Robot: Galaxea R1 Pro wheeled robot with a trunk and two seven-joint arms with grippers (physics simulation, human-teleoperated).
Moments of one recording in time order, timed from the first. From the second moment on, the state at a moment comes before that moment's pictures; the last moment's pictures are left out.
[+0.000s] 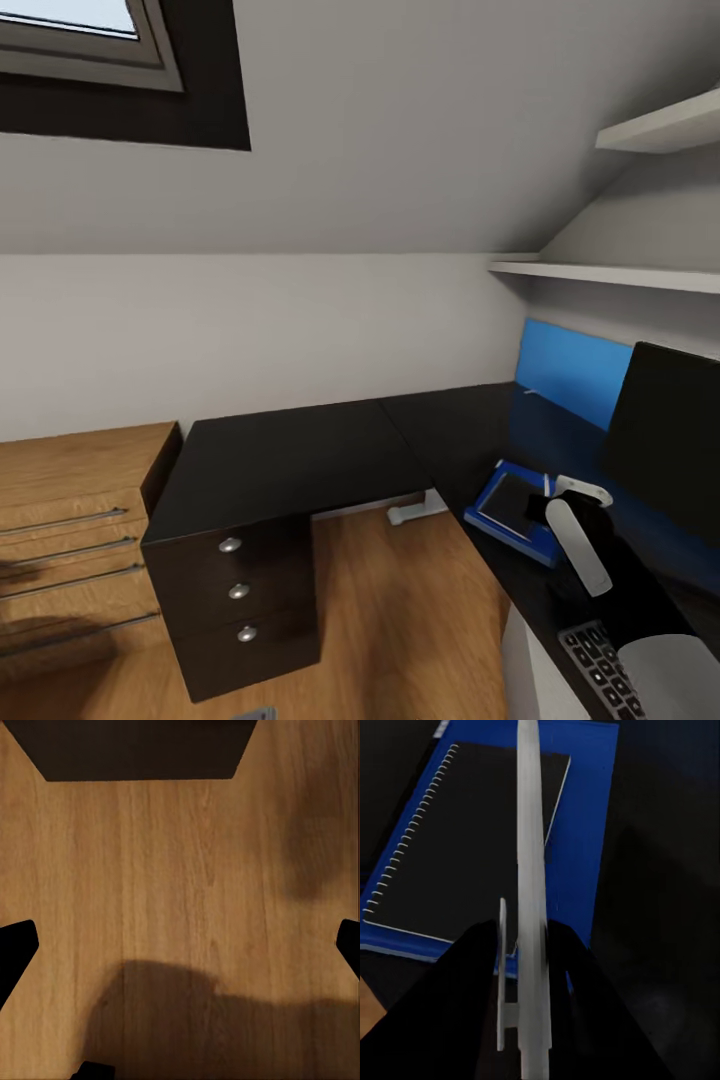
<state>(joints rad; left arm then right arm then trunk) -0.17 -0.10 -0.06 -0.56 0.22 0.12 0.22 -0.57 -0.21 0.06 -1.17 -0.68 0.75 -0.69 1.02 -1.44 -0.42</state>
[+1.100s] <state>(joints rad) -0.17 -0.10 -0.06 -0.54 0.22 0.11 0.22 -0.57 -0.21 0.07 -1.17 -0.66 0.74 -0.68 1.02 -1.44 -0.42</state>
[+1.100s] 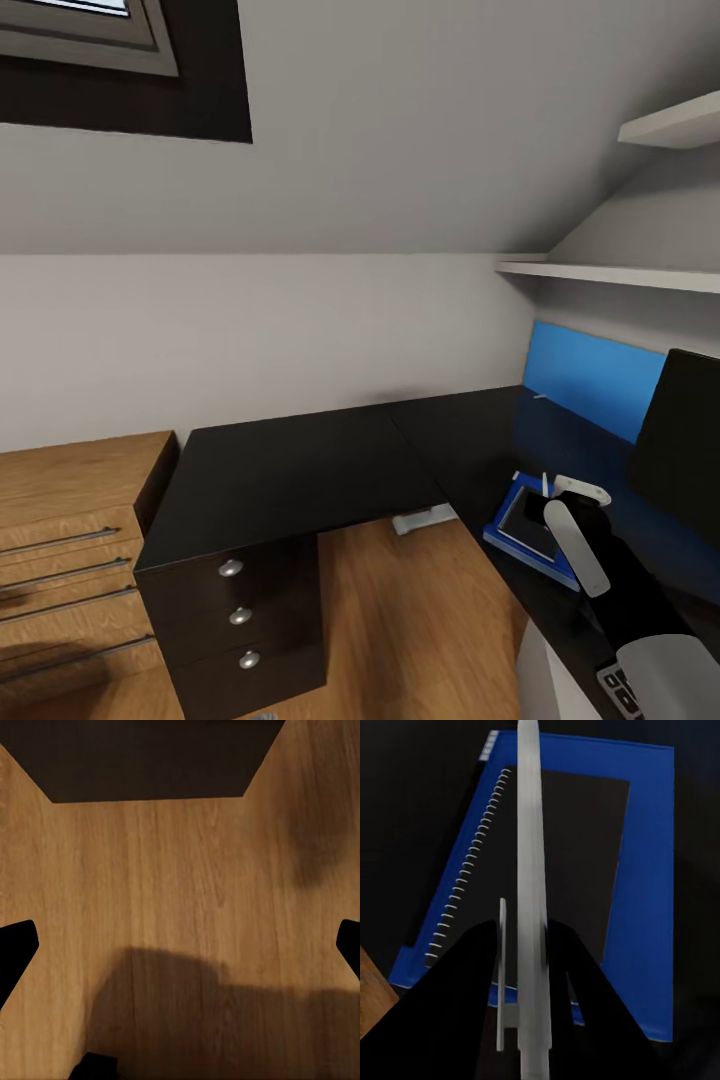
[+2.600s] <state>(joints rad) -0.17 -0.11 -0.06 -0.54 0.22 0.09 0.22 -0.57 -0.21 0.07 -1.09 -0.66 0.73 -0.67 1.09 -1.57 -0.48</state>
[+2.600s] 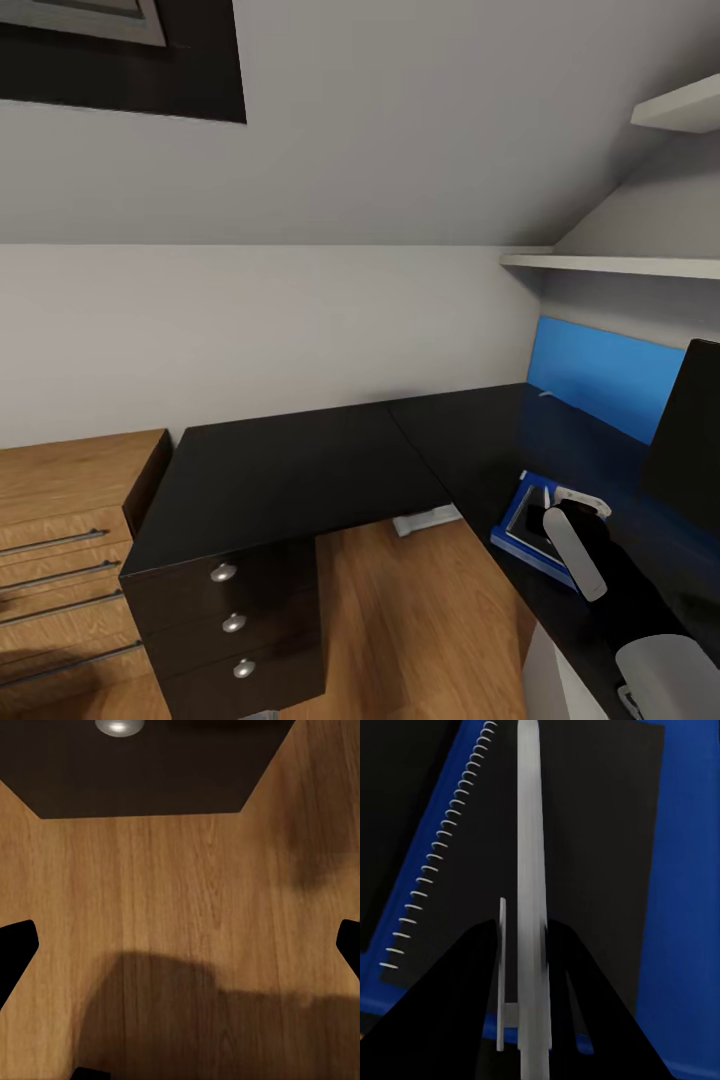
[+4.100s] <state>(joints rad) -0.17 -0.11 -0.06 -0.51 0.22 0.09 0.22 -0.53 -0.06 0.47 -1.29 -0.66 0.73 -0.69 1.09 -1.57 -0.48</state>
